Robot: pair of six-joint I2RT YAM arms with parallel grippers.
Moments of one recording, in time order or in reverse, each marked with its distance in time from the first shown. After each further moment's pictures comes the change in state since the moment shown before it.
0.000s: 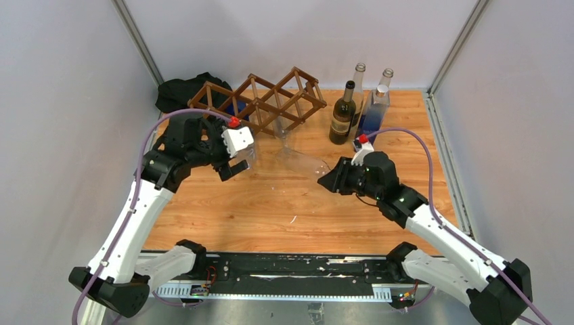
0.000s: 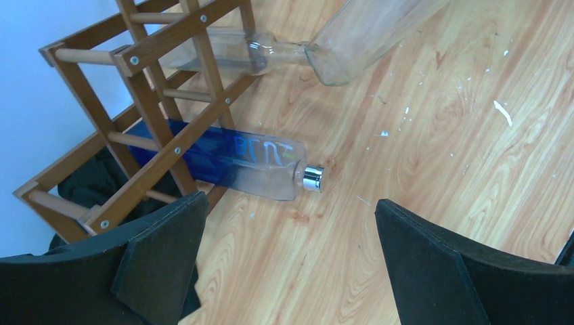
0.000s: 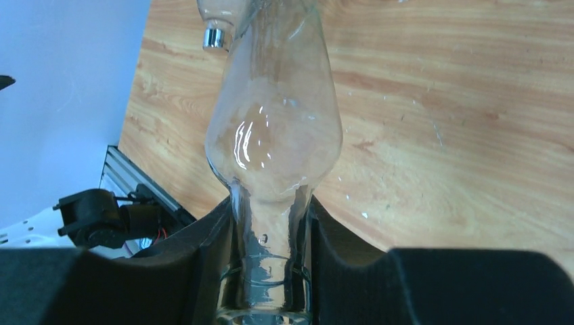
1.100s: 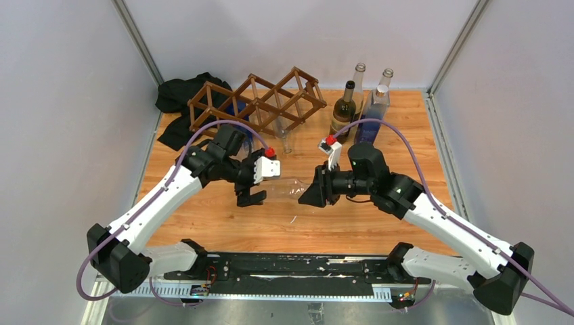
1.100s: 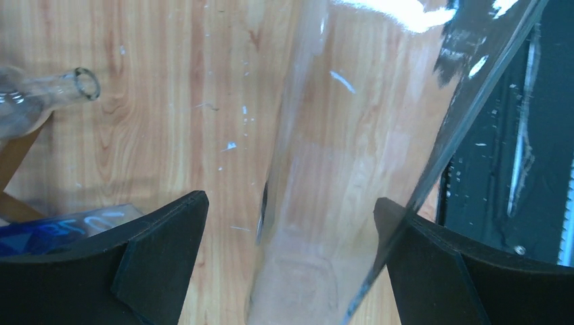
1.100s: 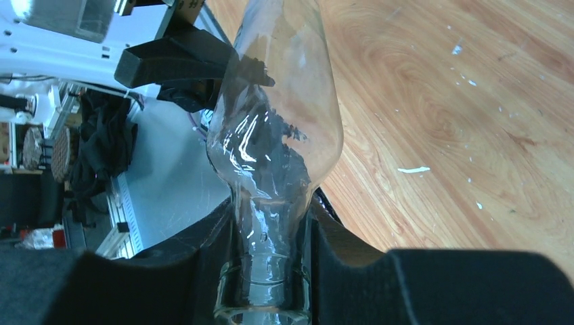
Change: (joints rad) left arm -0.216 0.173 -0.138 -0.068 0.143 0.064; right arm 0.182 0.076 0.260 -0.231 -0.296 -0.167
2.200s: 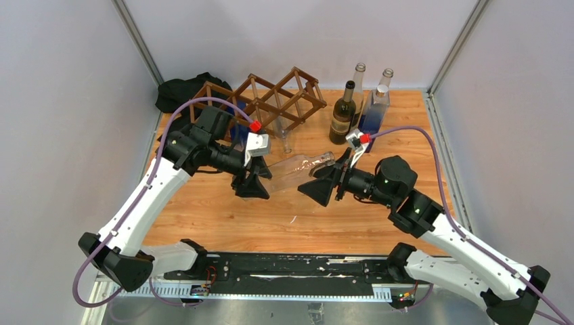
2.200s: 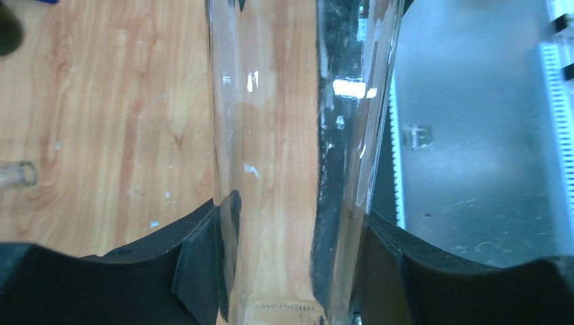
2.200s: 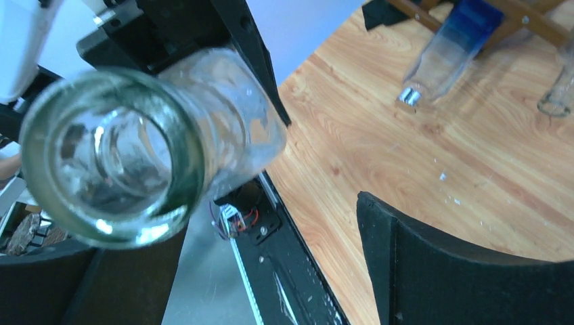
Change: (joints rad) left arm 0.055 0.011 0.275 -0.213 0.391 -0.184; right arm 0.038 -0.214 -0.120 0.311 0.173 0.067
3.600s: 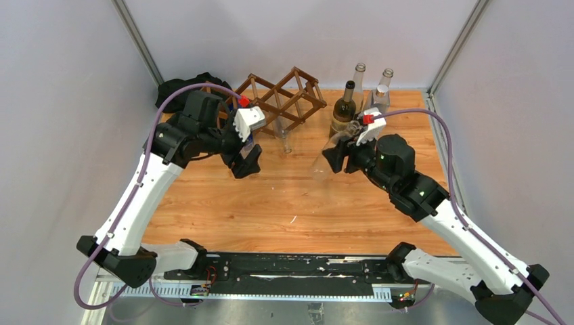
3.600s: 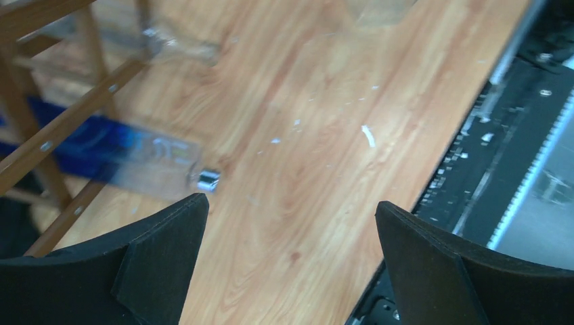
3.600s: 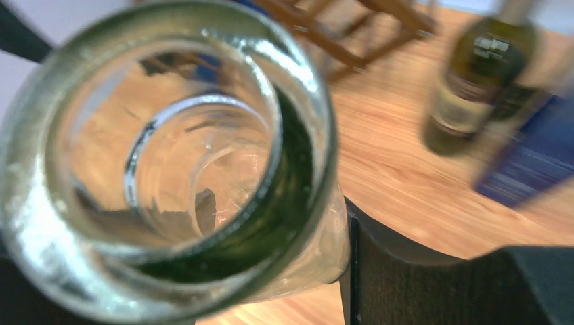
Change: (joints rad) left arm 0.041 0.024 0.150 0.015 -0.431 -0.219; right arm -0.089 0.124 0.212 -0.204 0.382 -0.297
